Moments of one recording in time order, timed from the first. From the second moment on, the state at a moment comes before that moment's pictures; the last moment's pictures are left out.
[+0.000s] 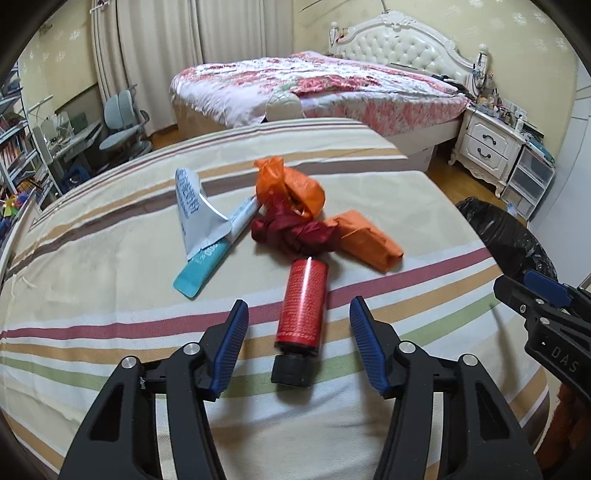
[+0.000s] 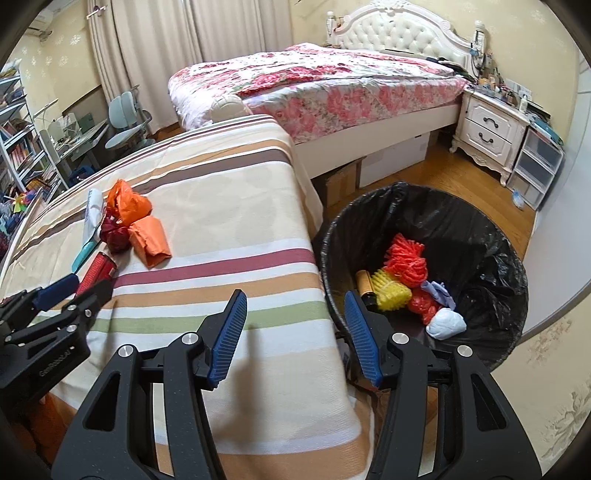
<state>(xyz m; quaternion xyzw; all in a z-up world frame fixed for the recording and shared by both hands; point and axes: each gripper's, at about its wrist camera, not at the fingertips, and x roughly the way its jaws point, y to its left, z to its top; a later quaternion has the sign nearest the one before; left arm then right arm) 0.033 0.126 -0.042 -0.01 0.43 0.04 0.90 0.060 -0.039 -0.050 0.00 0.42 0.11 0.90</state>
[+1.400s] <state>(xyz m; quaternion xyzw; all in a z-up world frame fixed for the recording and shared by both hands) 0.011 0.238 -0.036 -0.07 0.41 0.12 0.90 0.096 0.086 -0.051 -0.09 0.42 0.19 0.89</state>
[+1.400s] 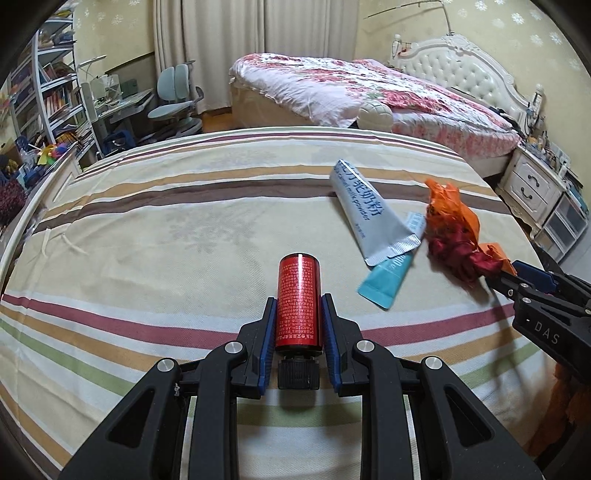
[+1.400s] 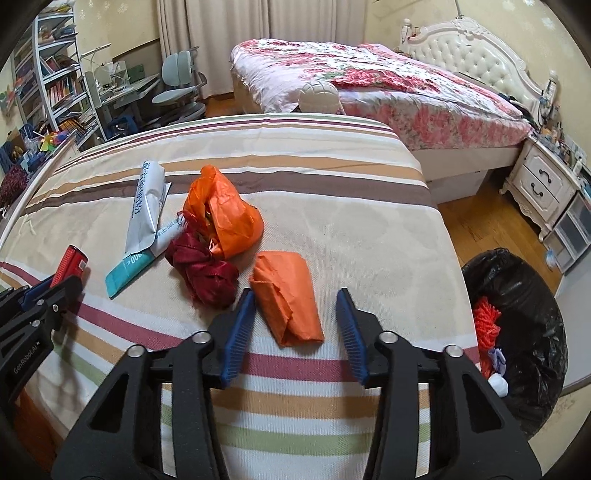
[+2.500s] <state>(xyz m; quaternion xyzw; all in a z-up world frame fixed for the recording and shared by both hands) 0.012 0.160 -0.006 -0.05 0.38 0.04 0.92 0.065 -0.020 -0.026 -0.03 0.39 0.11 0.92</state>
